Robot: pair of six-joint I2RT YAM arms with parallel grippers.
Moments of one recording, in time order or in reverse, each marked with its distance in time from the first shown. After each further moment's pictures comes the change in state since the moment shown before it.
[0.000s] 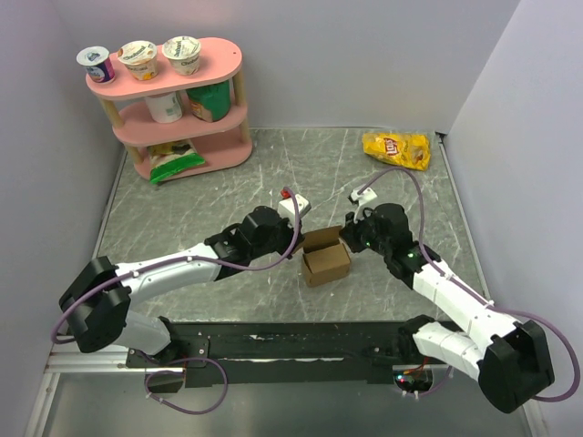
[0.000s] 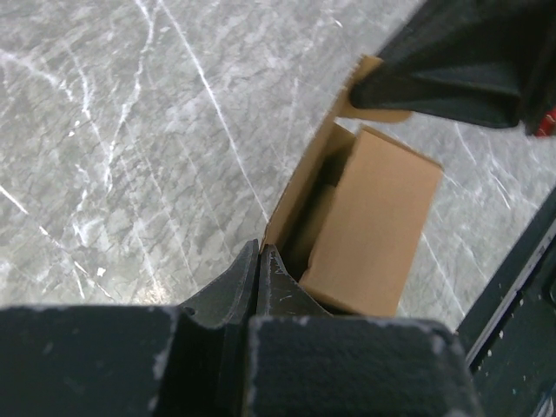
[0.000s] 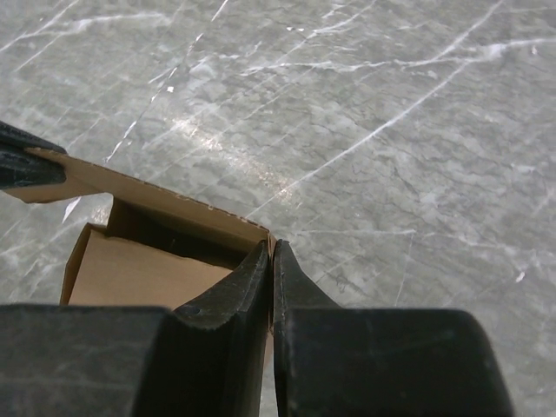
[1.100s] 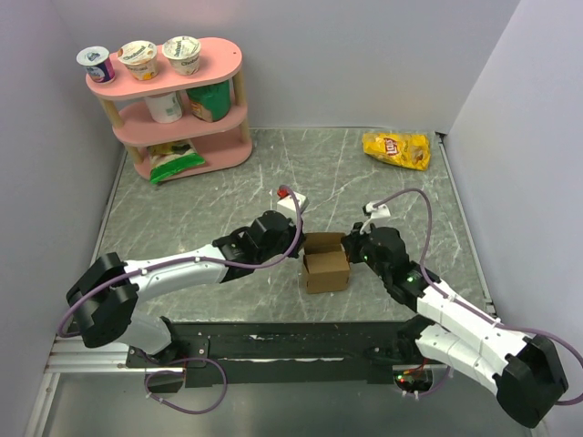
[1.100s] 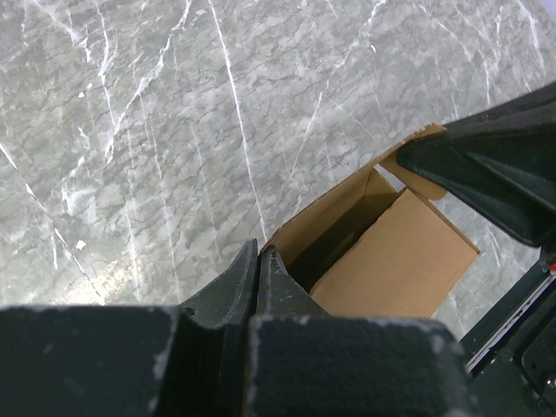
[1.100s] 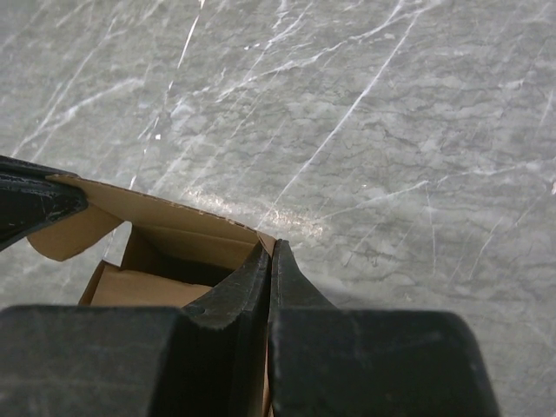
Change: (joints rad) left arm -0.048 0.045 0.019 0.000 -0.183 -0.197; right arm 0.169 -0.153 -0.166 0.096 0.362 0.346
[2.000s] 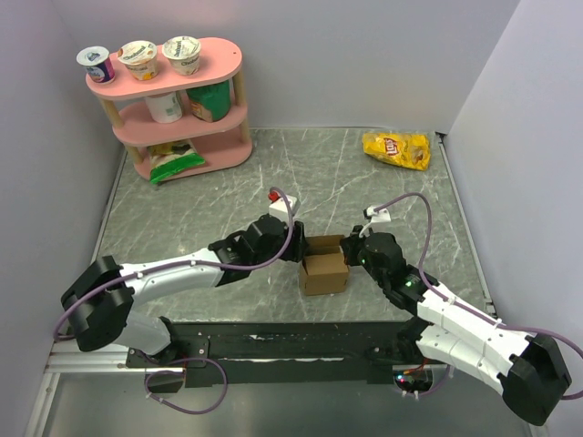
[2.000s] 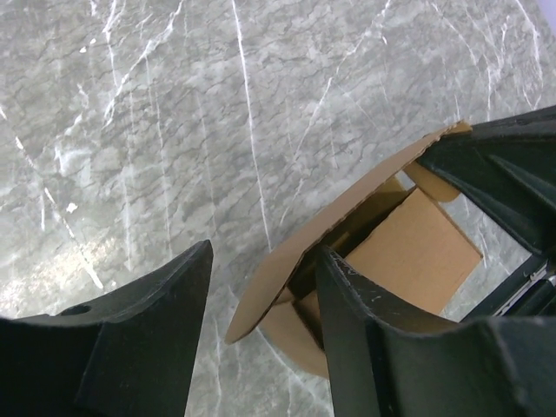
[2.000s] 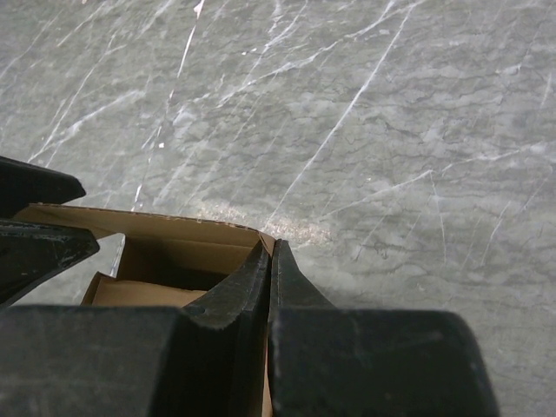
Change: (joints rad) left arm 0.002 -0.031 -0.051 -0.006 -0.018 -0.112; right arm 0.079 -0.023 -0.023 0.005 0.123 0.082
